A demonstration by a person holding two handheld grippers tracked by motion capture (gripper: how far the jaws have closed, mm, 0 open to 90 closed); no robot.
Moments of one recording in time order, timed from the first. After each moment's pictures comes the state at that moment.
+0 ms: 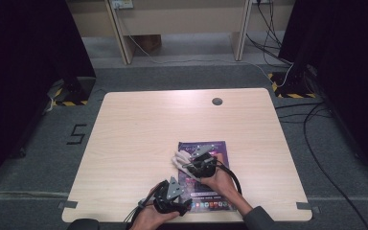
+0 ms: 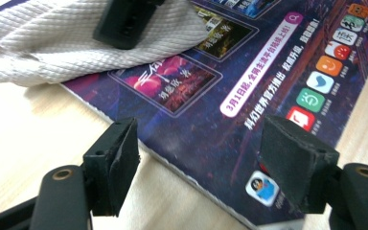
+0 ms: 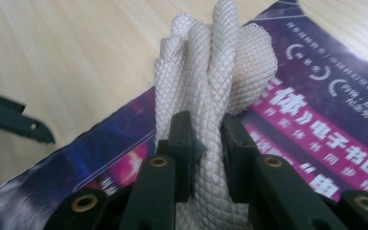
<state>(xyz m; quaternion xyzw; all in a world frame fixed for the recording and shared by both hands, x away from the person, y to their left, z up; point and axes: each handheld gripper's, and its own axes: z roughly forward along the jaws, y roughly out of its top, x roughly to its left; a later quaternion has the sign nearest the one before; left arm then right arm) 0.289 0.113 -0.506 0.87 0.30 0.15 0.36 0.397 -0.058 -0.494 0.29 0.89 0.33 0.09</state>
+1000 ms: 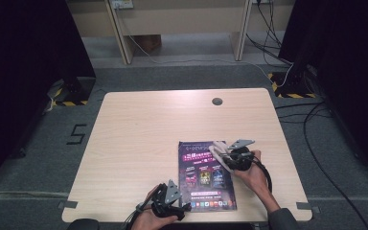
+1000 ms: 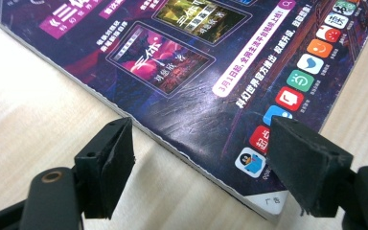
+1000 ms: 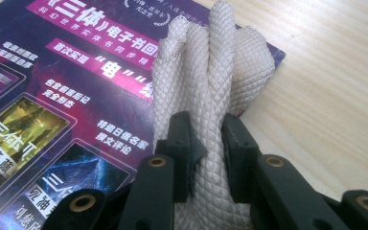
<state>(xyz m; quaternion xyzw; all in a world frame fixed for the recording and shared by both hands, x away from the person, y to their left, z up) 0.282 0.115 -0.506 0.87 0.30 0.16 0.35 0.411 -0.167 -0.491 0.40 0.85 0.30 0.15</state>
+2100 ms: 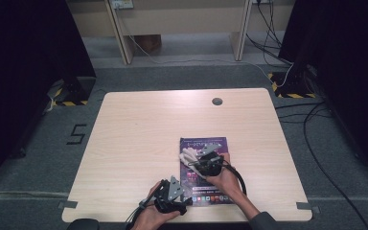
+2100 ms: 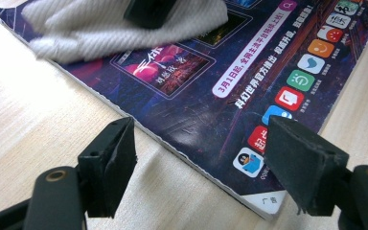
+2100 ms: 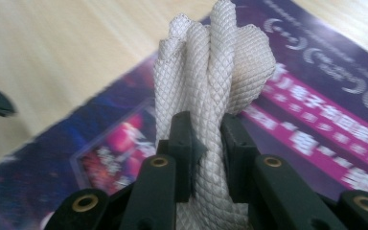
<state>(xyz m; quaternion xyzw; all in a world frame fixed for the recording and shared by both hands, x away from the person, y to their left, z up) 0.292 0.110 -0.507 0.87 0.29 0.18 0.35 0.399 -0.076 -0.494 0.31 0.88 0.32 0.12</state>
